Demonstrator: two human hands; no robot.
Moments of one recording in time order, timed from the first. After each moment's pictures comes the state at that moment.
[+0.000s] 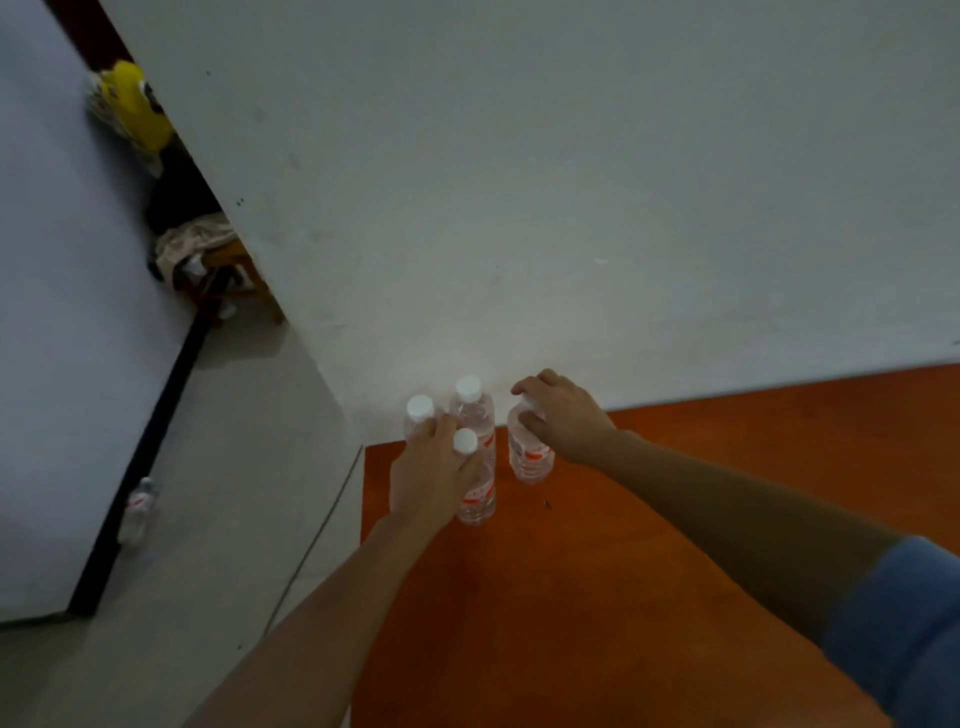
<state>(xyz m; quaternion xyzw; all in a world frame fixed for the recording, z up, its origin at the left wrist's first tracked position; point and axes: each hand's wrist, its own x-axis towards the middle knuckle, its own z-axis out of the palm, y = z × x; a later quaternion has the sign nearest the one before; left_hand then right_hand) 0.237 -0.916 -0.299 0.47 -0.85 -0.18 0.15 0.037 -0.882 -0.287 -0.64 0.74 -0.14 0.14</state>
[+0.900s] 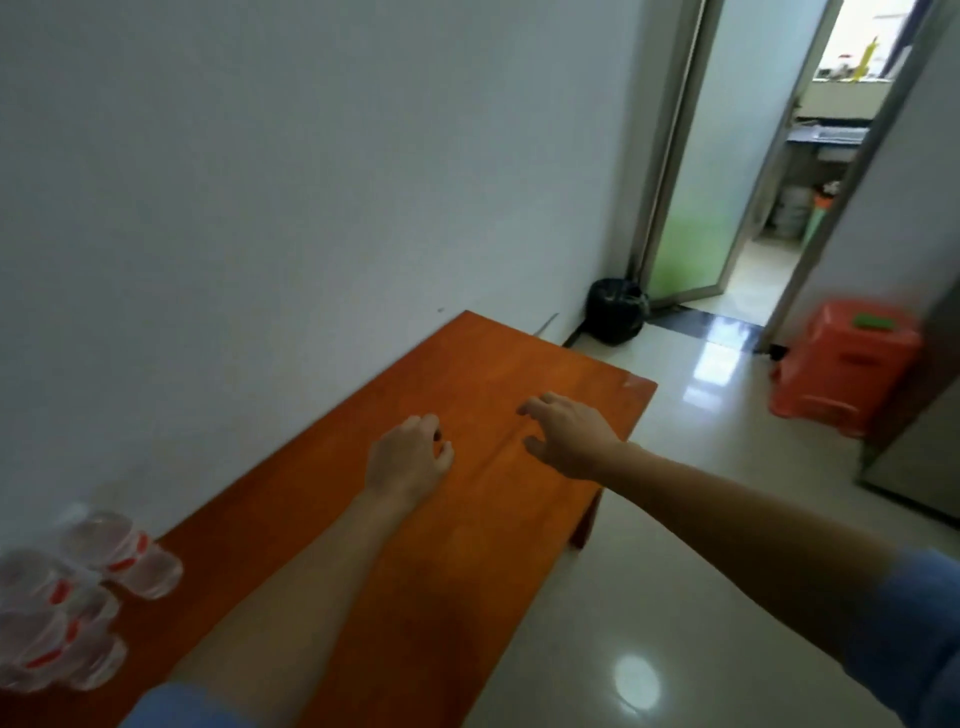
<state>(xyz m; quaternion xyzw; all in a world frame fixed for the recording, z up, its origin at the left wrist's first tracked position) -0.014 -0.540 -0.216 0.09 -0.98 -0.10 0.11 -0.100 -0.339 -0.207 -0.32 0.94 -0.10 0.02</state>
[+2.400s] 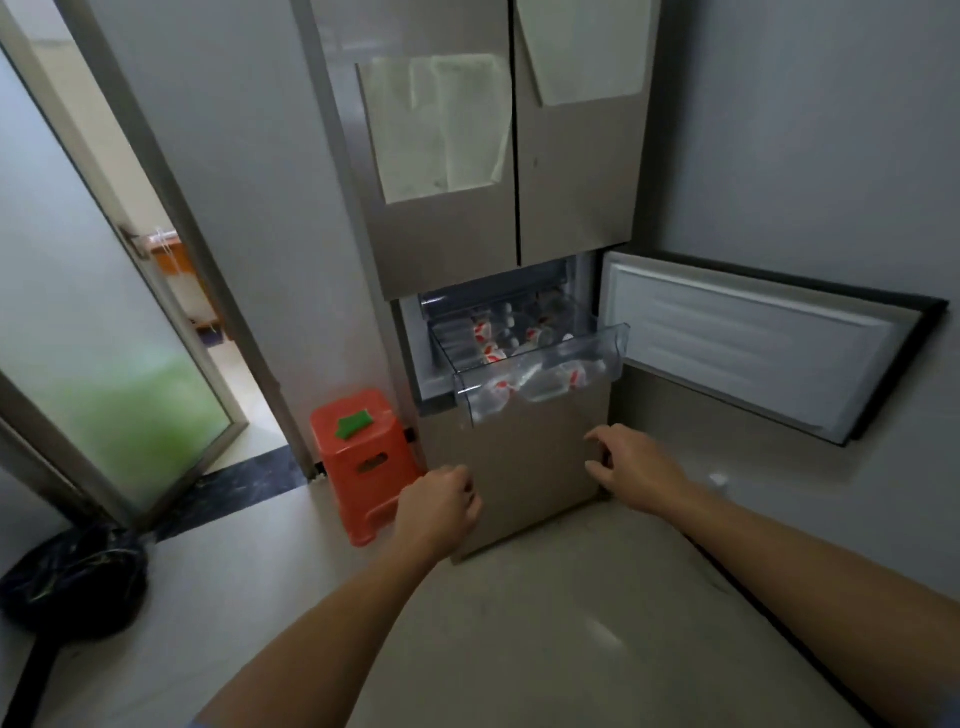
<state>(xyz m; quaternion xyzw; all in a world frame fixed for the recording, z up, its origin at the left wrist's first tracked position) -0.555 0.439 -0.214 -0.48 -0.87 -0.13 0.01 -0.384 0.641 -0.207 0.32 0.93 -0.16 -0.08</state>
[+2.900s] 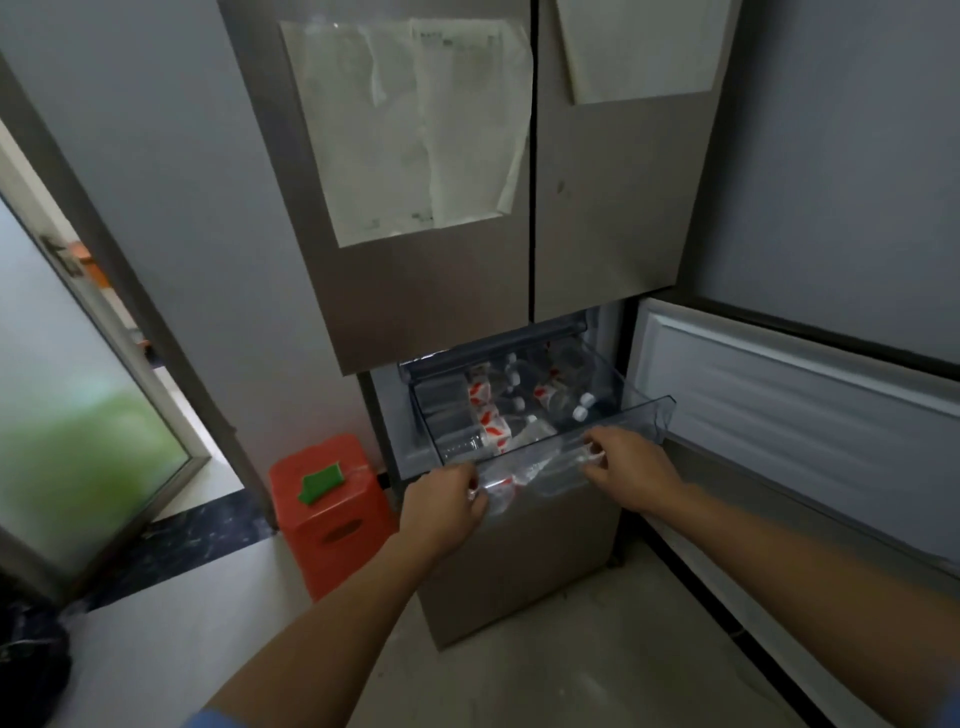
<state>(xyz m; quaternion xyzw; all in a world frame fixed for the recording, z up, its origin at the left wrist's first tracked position) -0.742 0.651 -0.232 -0.49 -0.85 -0.18 0.00 -0.576 0.844 -0.217 0.32 0.93 -0.18 -0.09</state>
